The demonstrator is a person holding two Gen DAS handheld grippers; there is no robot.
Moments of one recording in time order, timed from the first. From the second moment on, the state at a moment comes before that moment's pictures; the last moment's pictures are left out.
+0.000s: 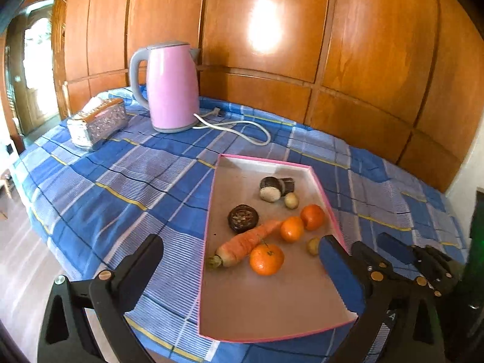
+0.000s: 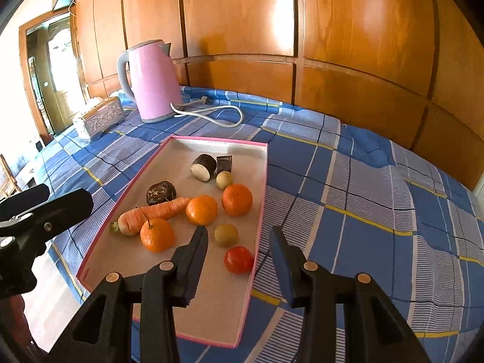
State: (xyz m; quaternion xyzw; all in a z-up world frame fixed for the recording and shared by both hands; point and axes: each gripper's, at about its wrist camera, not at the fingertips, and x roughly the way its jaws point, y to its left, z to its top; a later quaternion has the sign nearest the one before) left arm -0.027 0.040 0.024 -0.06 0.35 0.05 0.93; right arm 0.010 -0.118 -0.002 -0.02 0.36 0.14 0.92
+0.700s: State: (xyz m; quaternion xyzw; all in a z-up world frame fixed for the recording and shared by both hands) left arm -0.026 0.037 0.020 -0.05 0.35 0.07 0.93; right arm 0.009 -0.119 -0.004 -0.02 0.36 0.15 0.92
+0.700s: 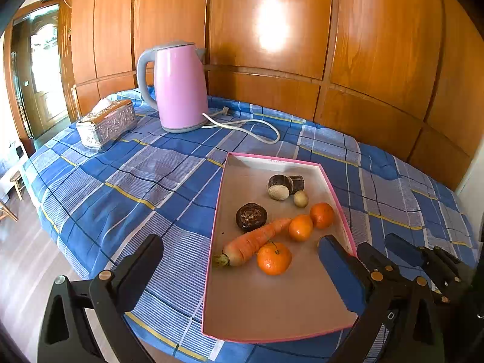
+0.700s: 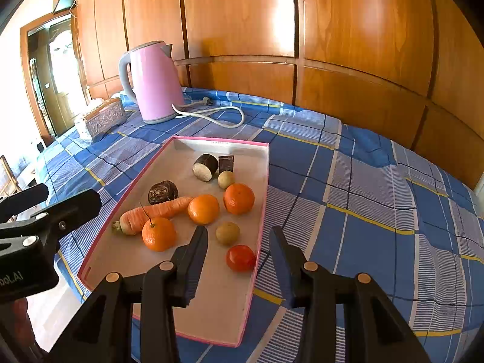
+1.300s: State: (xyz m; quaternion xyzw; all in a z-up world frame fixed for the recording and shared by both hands) left arm -0.026 0.037 0.018 -0.05 0.35 0.07 0.93; right arm 0.011 -0.117 -0.009 -0.02 0.37 0.15 0.92
